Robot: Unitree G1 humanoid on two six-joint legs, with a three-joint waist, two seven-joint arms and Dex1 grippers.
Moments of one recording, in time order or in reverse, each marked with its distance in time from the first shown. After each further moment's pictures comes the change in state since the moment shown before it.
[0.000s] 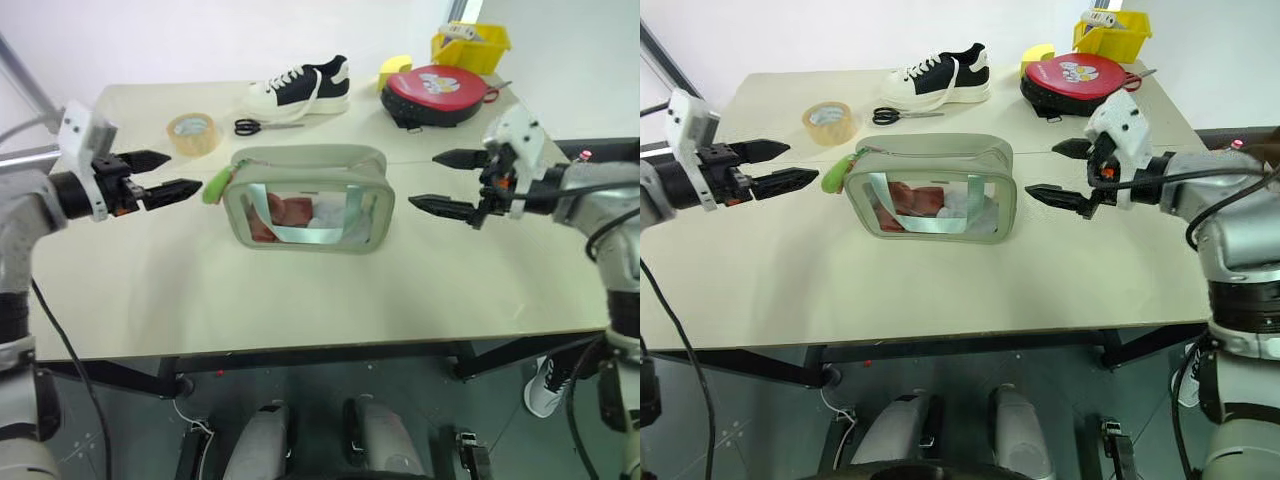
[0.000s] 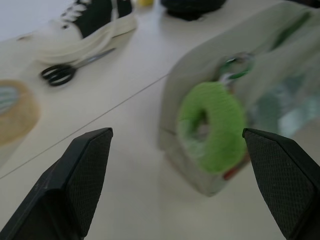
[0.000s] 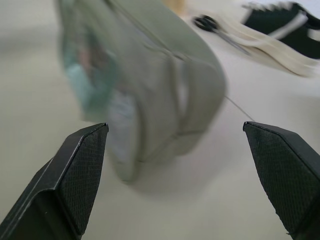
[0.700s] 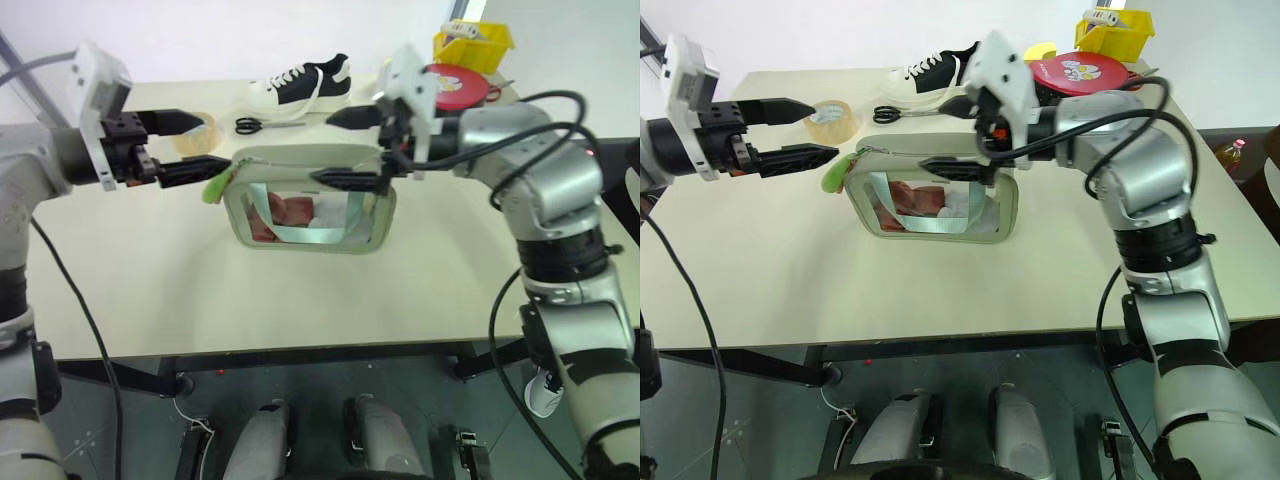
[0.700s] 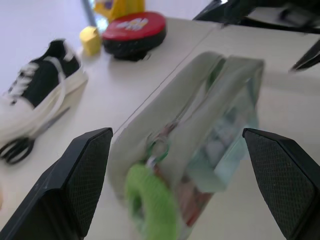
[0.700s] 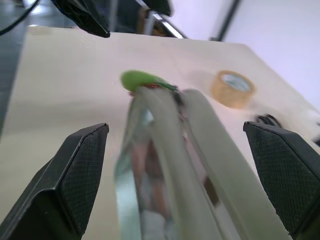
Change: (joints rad) left arm -0.134 -0.005 -0.060 -0.201 -0.074 0.058 -0.023; right arm -0.360 0.314 0.322 0.180 -0.155 -0.171 -0.015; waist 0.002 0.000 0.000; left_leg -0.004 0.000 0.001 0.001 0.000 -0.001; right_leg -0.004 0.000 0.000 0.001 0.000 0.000
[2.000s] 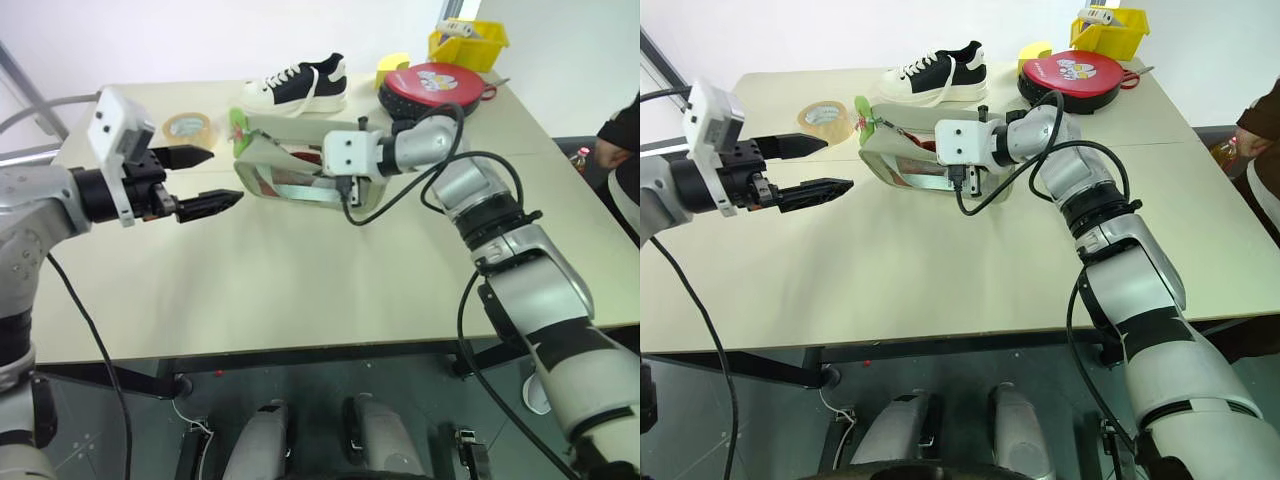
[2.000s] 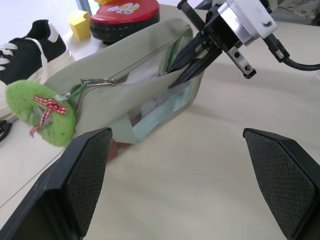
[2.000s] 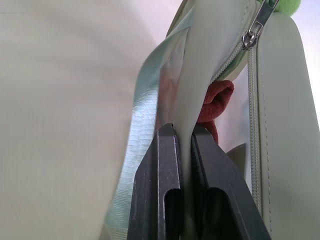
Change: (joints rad) left arm 0.185 -0.005 0.053 -0.129 -0.076 0.036 0.178; right arm -0.160 0.151 0.143 0.778 -0.544 -0.888 -0.018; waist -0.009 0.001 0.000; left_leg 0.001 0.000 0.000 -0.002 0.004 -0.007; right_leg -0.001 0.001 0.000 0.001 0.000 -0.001
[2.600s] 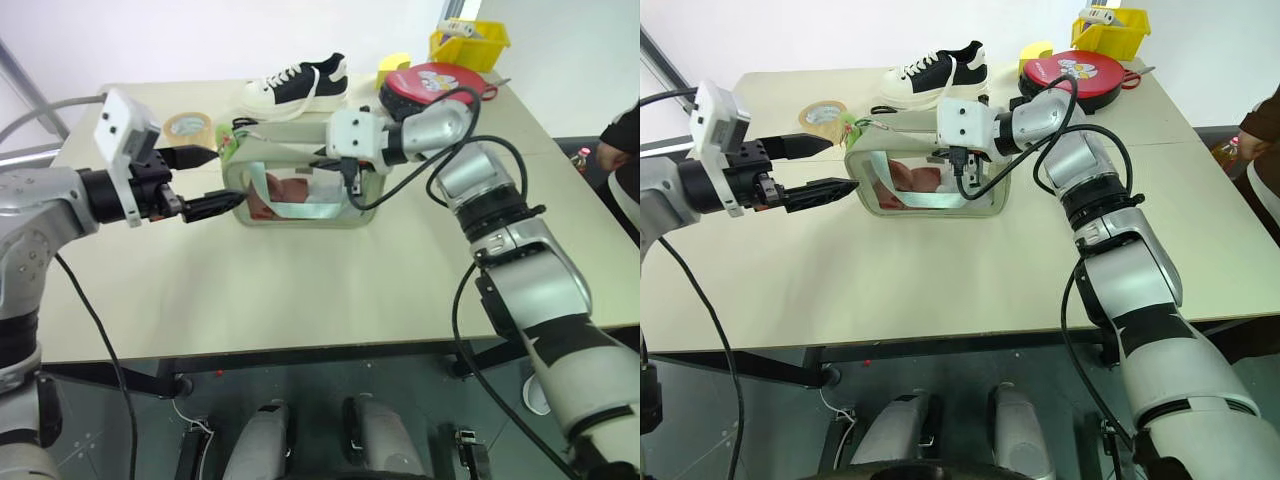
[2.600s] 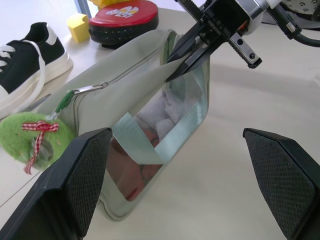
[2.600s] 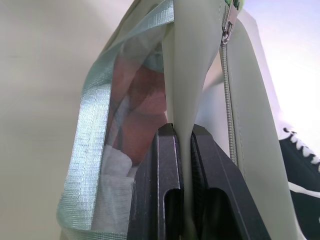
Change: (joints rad) left arm -0.005 -0.016 -0.010 -0.009 -0.010 0.000 0.018; right arm -0.023 0.021 -0.076 -0.013 0.065 0.057 0.115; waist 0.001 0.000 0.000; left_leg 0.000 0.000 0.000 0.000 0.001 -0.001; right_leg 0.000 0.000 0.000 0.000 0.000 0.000
